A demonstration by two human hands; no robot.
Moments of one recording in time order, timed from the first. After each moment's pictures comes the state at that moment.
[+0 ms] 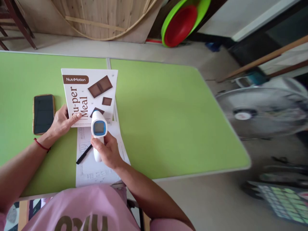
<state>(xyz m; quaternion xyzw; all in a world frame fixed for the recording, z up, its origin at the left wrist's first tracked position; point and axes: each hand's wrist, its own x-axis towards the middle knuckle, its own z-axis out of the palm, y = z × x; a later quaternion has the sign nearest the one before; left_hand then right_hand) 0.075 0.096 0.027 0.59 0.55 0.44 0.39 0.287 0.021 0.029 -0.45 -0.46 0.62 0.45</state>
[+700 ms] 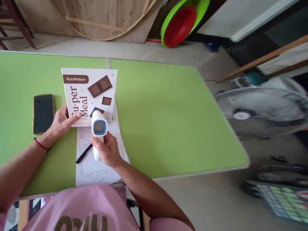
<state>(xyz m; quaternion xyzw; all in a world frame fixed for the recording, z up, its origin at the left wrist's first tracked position) 0.074 0.097 0.028 0.60 0.54 0.43 0.39 0.286 0.024 0.033 -0.45 -0.46 0.61 0.45</state>
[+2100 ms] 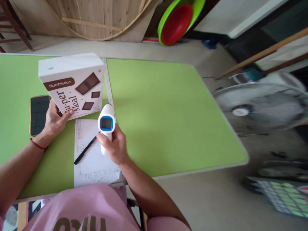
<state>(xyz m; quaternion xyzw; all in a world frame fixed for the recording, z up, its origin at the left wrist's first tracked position) 0.065 0.115 0.007 0.64 0.49 0.54 0.26 0.306 0.031 0.041 -0.52 -0.45 0.52 0.51</state>
